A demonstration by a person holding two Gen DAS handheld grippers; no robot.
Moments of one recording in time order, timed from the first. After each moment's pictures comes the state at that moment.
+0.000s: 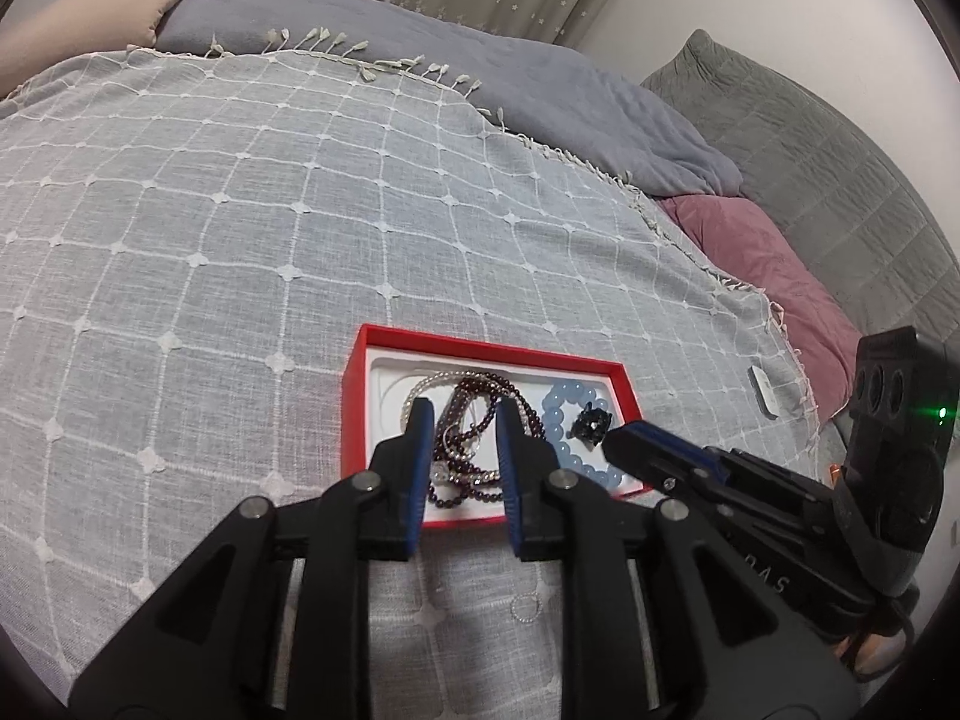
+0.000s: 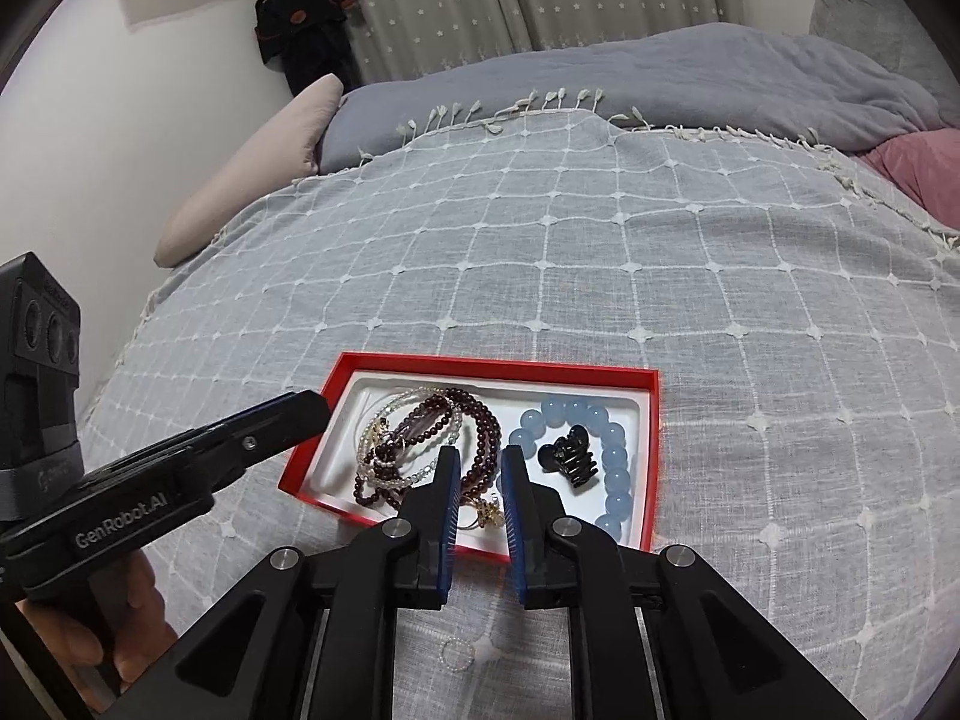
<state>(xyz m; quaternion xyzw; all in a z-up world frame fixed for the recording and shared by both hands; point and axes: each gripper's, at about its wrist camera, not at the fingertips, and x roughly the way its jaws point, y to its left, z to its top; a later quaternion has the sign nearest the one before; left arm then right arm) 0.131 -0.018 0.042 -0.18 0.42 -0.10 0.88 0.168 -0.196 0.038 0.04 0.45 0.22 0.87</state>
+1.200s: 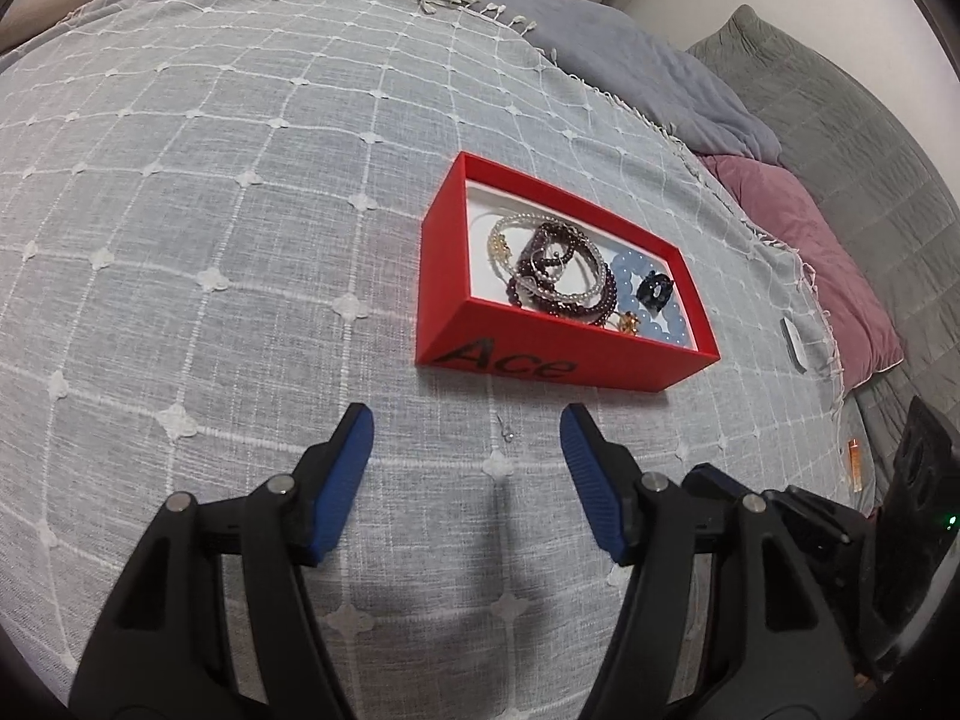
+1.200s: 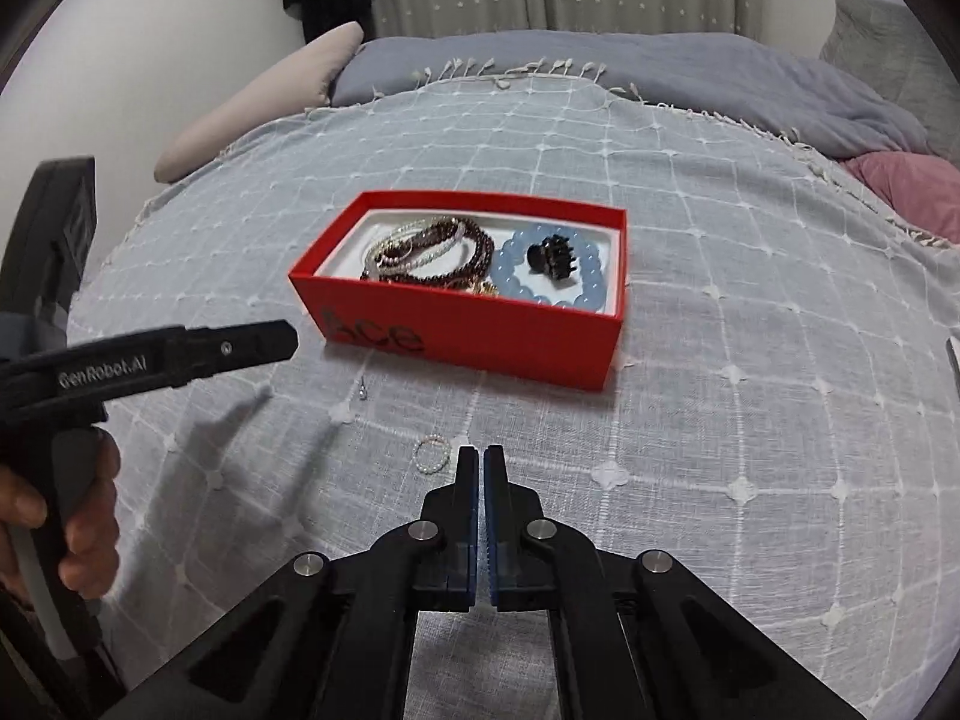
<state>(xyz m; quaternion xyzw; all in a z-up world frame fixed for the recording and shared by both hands) 0.079 -0.007 -0.001 -0.19 0.47 -0.07 0.86 0.079 -0.213 0.004 -0.05 0.46 0.21 0.86</state>
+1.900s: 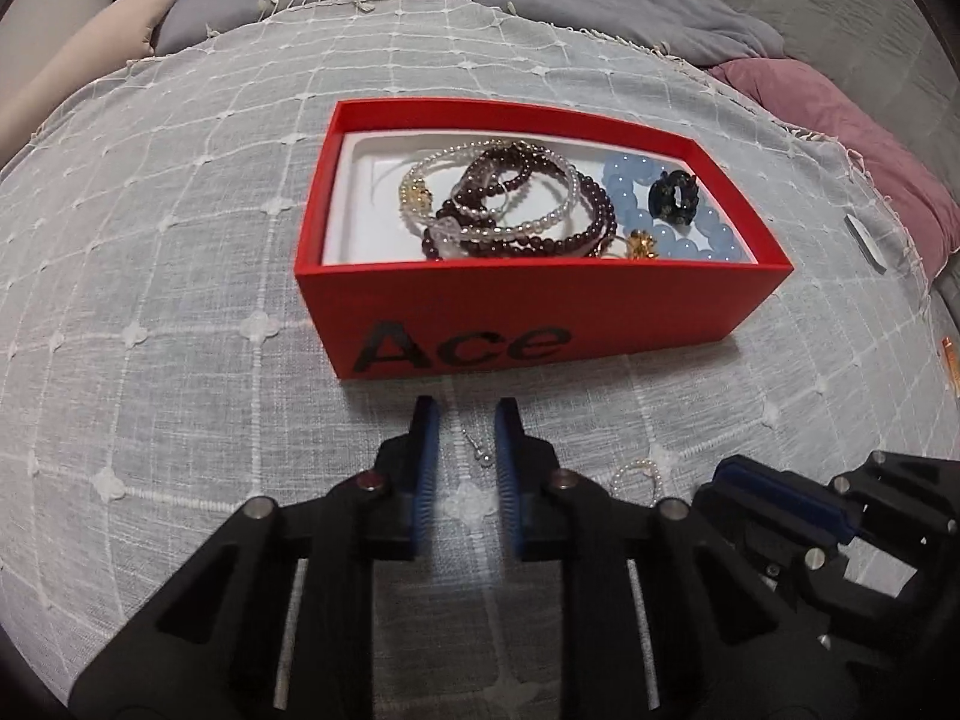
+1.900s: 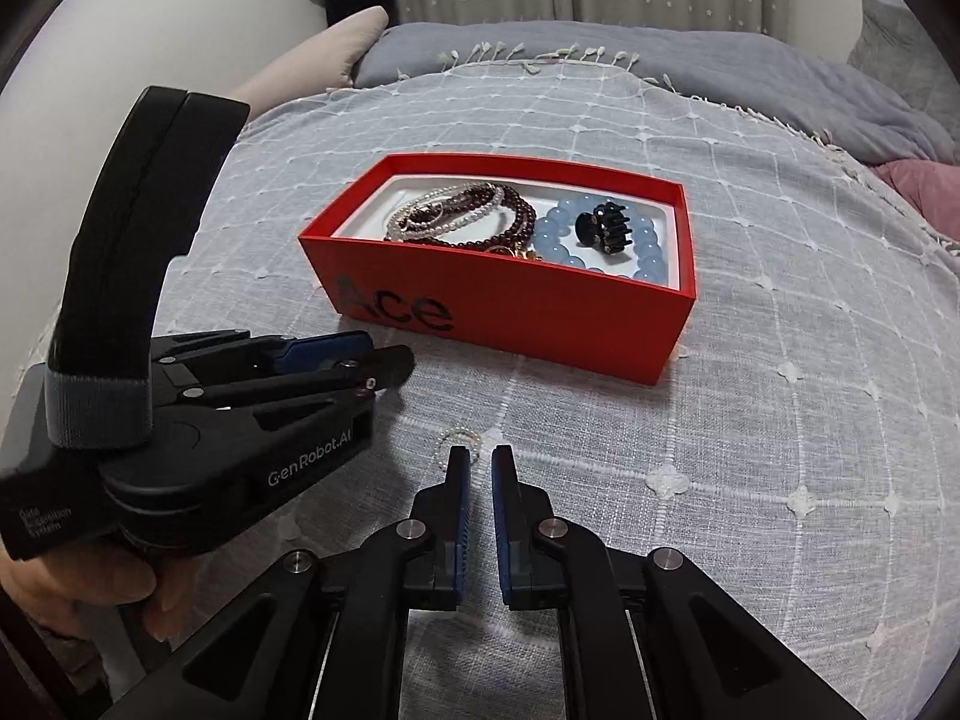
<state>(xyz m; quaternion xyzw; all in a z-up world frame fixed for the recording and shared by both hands) 0.099 -0.068 -0.034 -0.04 0.48 -0.04 0.88 0.083 -0.197 -0.020 -0.06 0.46 0.23 0.85</state>
